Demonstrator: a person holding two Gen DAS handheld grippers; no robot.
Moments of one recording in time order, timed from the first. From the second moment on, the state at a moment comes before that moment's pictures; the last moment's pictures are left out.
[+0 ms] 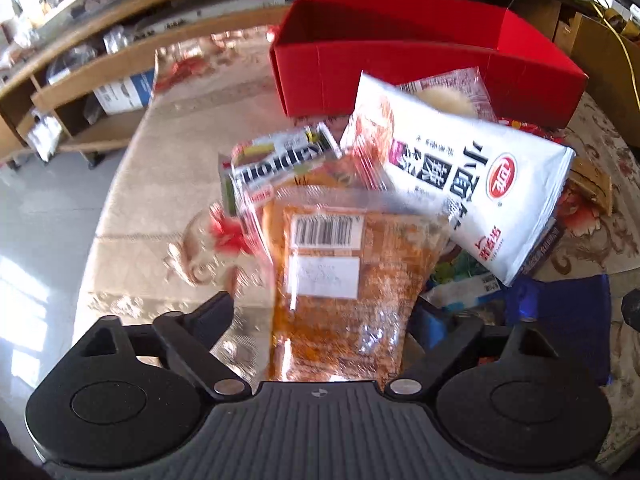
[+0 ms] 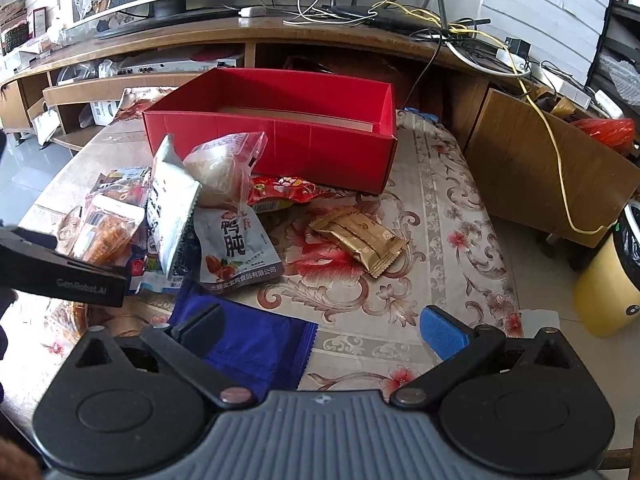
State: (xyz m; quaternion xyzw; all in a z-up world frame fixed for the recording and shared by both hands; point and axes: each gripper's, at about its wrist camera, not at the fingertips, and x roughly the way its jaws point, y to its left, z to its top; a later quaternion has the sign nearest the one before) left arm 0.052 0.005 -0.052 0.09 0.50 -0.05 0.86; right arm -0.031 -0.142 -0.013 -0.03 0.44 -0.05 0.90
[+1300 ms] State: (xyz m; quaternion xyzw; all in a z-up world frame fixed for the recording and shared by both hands) left arm 0.043 0.021 -0.046 0.07 0.51 -0.12 0.85; right arm 0.007 -0.120 -0.054 -0.09 0.55 0.21 0.80
